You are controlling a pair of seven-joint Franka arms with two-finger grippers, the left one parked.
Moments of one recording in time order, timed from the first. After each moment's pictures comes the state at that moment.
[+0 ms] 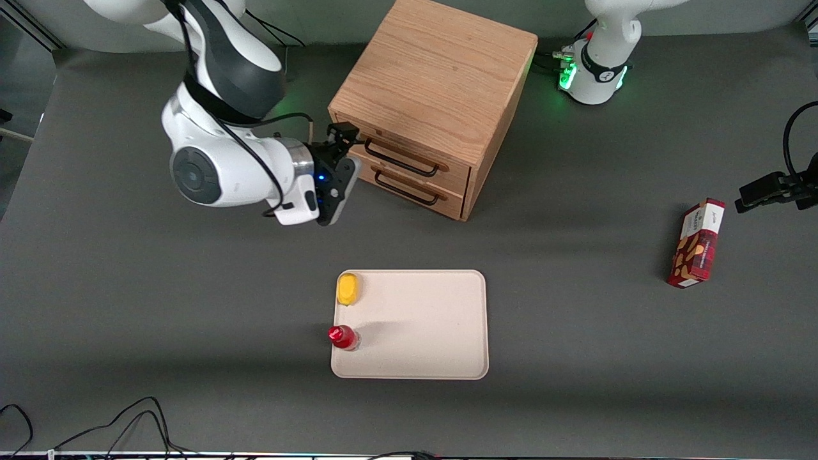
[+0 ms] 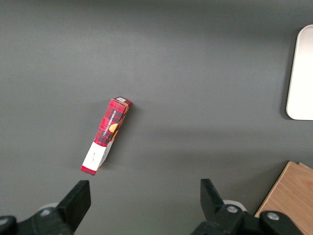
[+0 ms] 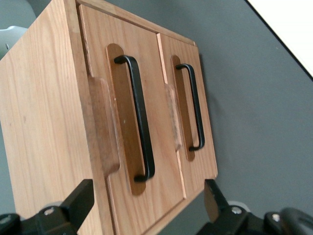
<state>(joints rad) 0.13 0.38 0.45 -1.53 0.46 1.61 -0.41</state>
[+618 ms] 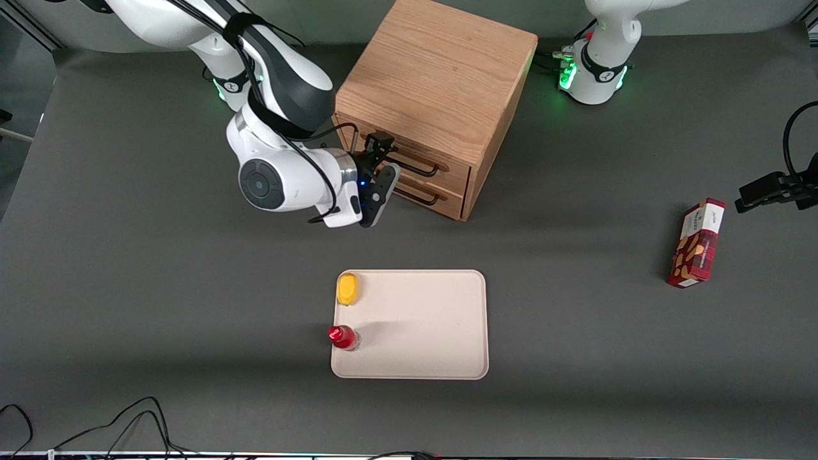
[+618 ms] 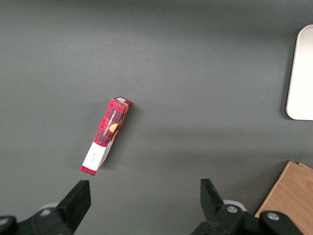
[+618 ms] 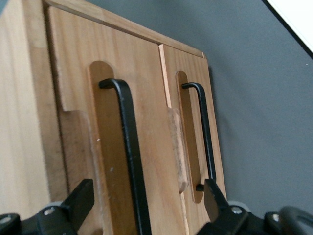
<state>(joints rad) 0.19 0.44 0.47 -1.61 0.45 1.80 -0.41</state>
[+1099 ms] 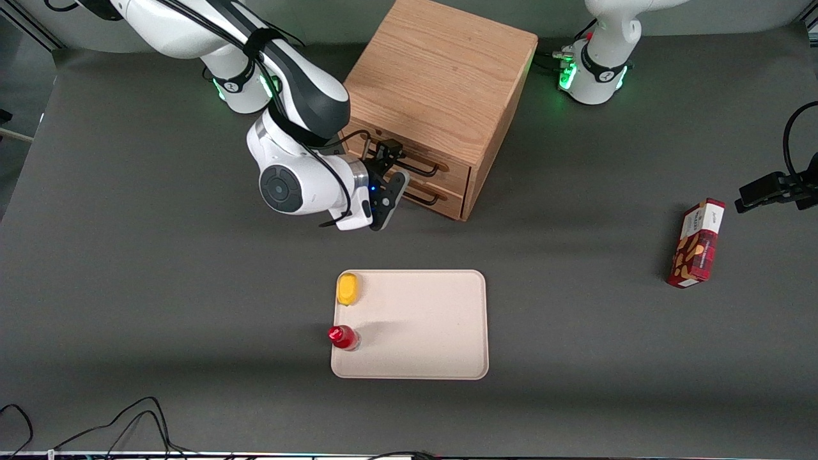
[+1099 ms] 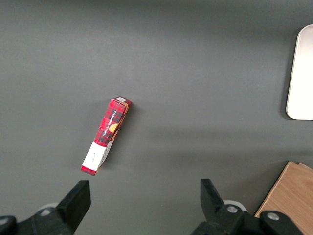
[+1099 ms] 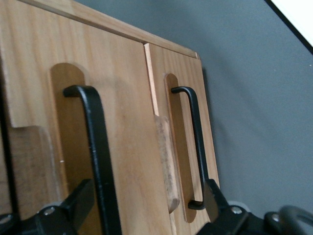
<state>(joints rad) 0.20 0.48 0.49 -1.64 0.43 1.87 -0.41</state>
